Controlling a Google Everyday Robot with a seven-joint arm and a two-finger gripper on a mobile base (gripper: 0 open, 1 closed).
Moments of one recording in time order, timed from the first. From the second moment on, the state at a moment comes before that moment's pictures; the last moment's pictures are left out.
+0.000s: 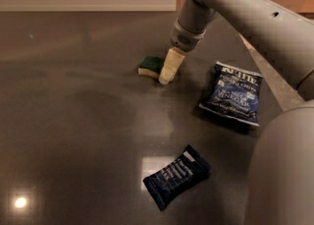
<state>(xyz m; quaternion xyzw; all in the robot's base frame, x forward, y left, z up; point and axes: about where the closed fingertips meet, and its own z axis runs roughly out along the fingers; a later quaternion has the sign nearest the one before) 0.672 -0.051 0.843 -0.57 0.81 0.06 0.17</state>
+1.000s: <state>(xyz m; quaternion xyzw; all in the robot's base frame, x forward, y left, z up) 0.660 -0.029 0.831 -0.58 0.80 0.07 0.16</state>
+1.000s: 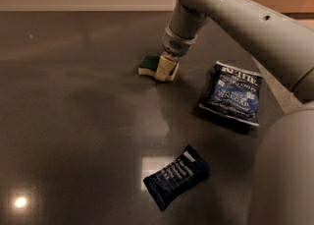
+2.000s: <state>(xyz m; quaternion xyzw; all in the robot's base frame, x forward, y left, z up) 0.557 -0.041 0.876 -0.69 0.70 0.11 0.13</state>
